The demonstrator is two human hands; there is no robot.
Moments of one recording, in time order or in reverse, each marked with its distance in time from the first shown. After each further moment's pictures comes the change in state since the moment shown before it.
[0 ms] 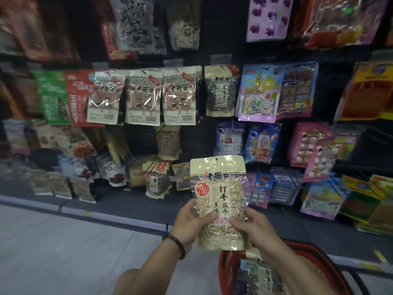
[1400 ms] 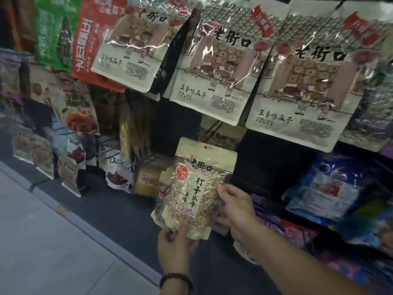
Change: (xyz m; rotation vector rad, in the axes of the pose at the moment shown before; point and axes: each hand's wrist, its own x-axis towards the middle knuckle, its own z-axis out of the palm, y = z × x) left_hand 0.354 -0.094 -0.230 -0.772 0.802 0.047; right_hand 0.465 0.030 0.238 -0.070 0.059 0.101
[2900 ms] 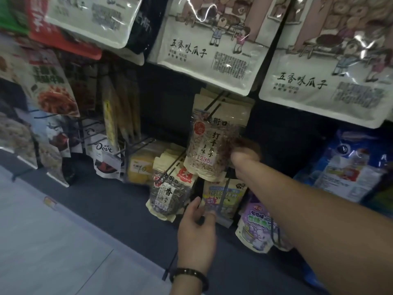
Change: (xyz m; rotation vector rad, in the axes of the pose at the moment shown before) left_hand -0.011 0.004 0.040 0.477 -0.286 0.088; right_hand 0.162 -0.028 -0.004 -0.176 0.271 -0.119
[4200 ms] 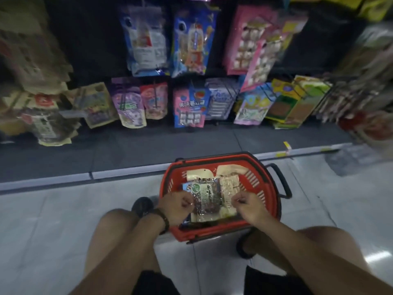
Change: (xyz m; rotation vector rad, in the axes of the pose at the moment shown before) left_hand -0.379 -0.157 0.055 1.304 -1.055 0.029; right_hand -0.509 0.313 -0.508 -0.519 -0.007 0.488
